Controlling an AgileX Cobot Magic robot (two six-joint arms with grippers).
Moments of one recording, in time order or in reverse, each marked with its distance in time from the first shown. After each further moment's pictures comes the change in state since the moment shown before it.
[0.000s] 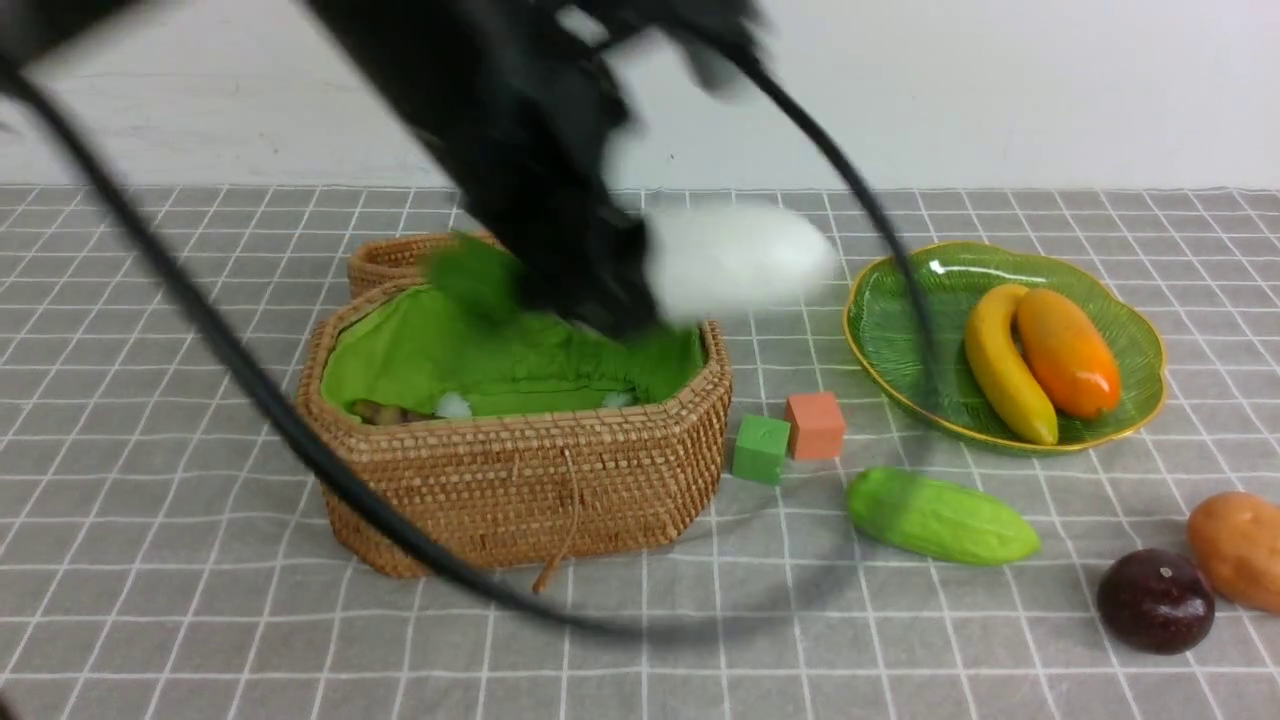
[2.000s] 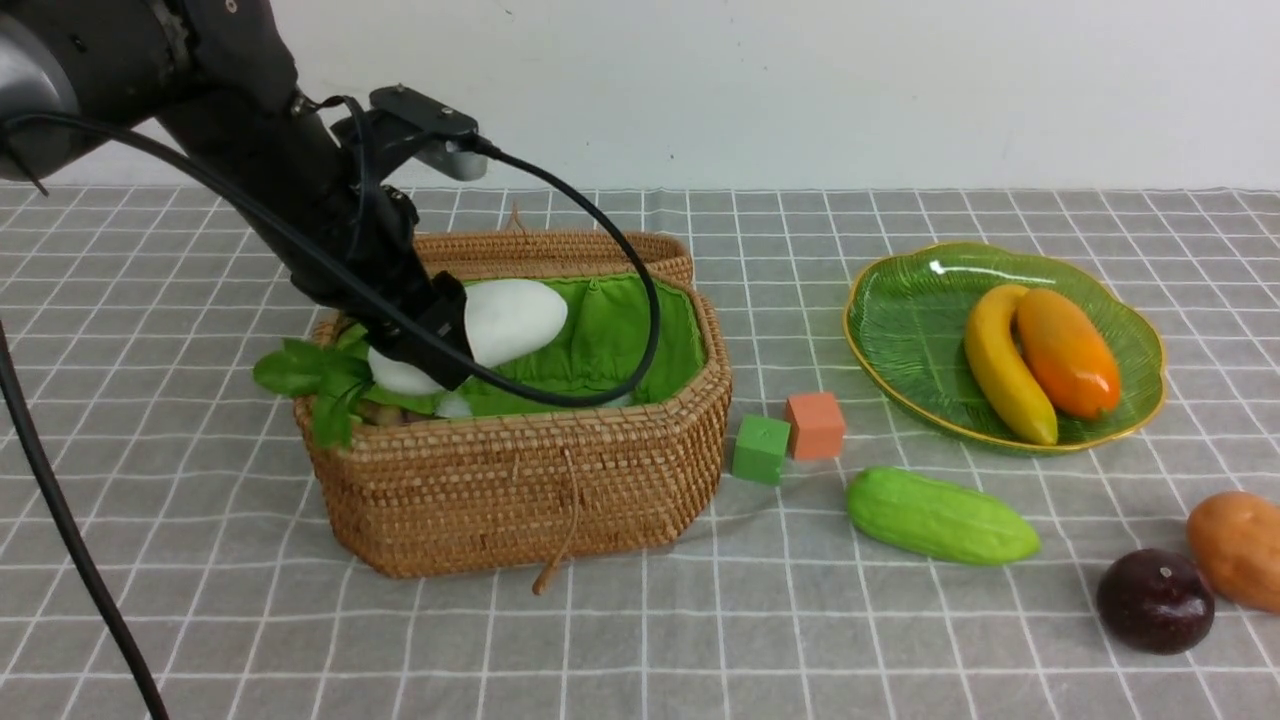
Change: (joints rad) right arm 0.000 0.000 0.000 0.000 0.000 0.000; left arm 0.275 0.233 0.127 -0.083 -0.108 -0.074
